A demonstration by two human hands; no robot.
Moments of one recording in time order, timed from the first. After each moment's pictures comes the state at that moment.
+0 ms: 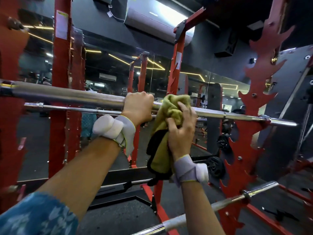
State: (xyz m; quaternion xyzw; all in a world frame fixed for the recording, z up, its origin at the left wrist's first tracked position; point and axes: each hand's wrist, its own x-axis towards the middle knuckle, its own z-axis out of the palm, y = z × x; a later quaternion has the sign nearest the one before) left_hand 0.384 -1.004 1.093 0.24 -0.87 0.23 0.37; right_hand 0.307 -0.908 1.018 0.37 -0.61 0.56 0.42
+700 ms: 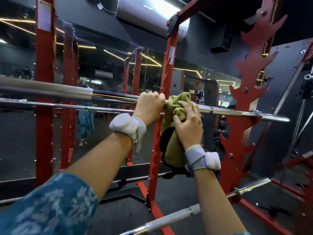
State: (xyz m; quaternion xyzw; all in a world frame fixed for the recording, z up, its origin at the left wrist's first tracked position) left_hand 0.282 -0.967 1.082 0.17 -0.85 0.29 0.41; right_hand 0.207 -0.858 1.026 0.36 -0.69 0.48 0.40
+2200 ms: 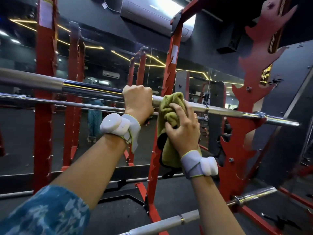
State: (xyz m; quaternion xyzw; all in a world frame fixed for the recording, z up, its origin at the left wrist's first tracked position) left_hand 0.255 -0.952 1.081 0.32 -0.80 0.21 0.46; right_hand 0.171 -0.843 1.012 0.42 -0.66 0.43 0.45
